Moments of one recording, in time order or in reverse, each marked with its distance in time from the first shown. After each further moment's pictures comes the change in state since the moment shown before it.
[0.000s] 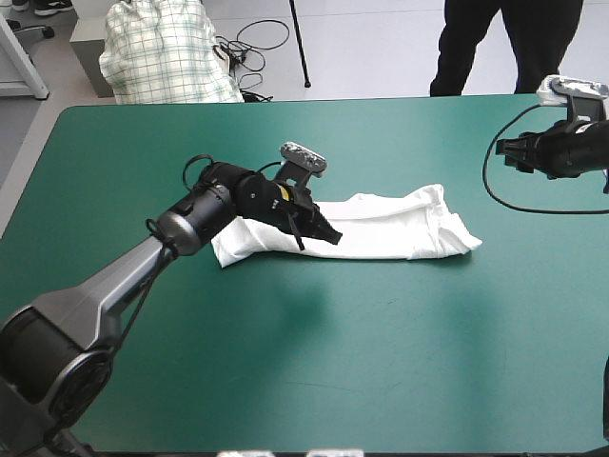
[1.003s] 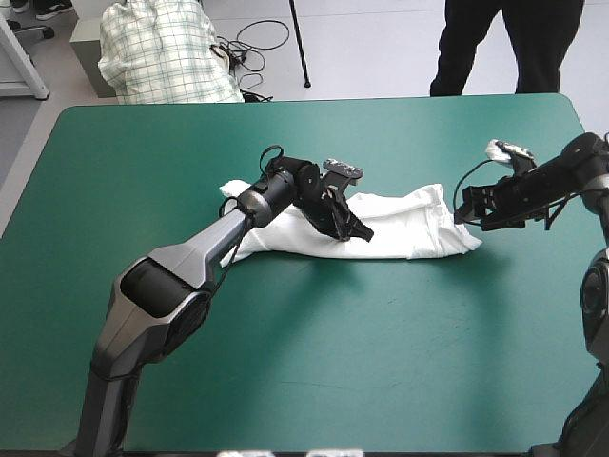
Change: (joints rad) left arm 0.000 0.478 -0.409 -0.076 0.165 -0.016; right arm -0.007 0.354 0.075 0.224 0.148 -0.247
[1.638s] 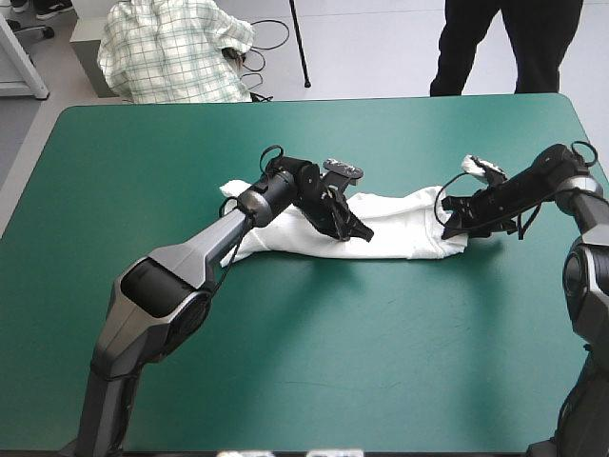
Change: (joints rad) left arm 0.000 0.001 -0.001 0.001 0.002 0.000; right arm 0.060 0.132 0.001 0.058 0.015 -0.005
